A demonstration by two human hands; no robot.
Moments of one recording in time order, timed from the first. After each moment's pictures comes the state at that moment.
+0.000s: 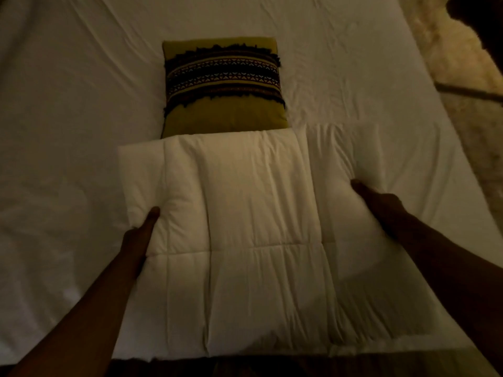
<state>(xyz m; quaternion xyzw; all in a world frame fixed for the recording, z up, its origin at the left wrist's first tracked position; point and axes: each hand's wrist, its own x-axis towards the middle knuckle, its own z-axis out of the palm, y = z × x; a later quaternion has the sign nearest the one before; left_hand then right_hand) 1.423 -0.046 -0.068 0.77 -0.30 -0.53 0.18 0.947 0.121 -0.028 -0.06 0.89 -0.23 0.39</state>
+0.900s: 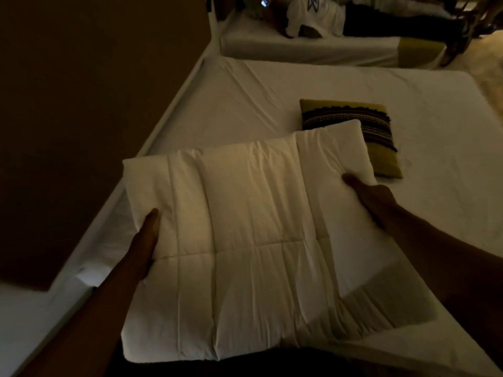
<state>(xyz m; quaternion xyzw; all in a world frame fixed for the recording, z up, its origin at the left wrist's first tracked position) 1.880 -0.016 0.106 0.68 -0.26 -0.57 0.37 1.398 0.021 0.132 -0.22 0.84 -0.33 0.38</state>
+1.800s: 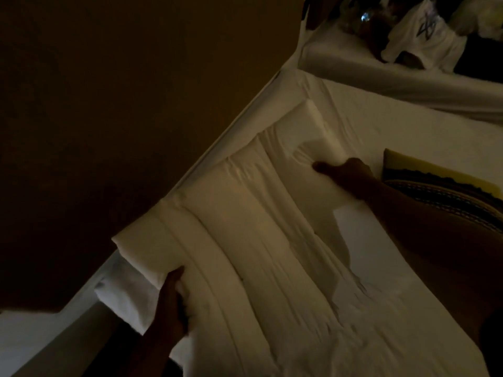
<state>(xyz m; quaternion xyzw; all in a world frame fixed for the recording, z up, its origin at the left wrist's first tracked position) 1.894 -0.112 0.056 0.63 0.06 -0.62 0.46 1.547 -0.366 0.162 -0.49 0.78 -0.17 0.35</state>
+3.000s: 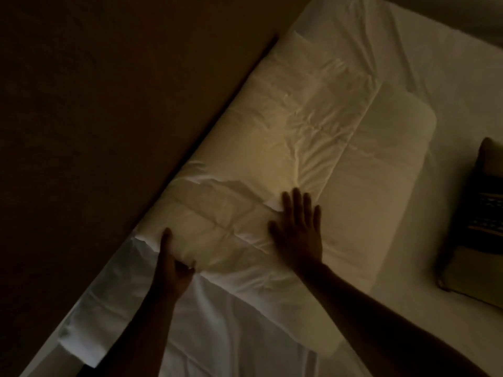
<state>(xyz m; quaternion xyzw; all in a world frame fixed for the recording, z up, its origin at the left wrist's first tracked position) 2.009 -0.374 -0.133 0.60 0.09 -0.57 0.55 1.743 -0.453 -0.133 -0.75 0.65 -0.03 0.15</state>
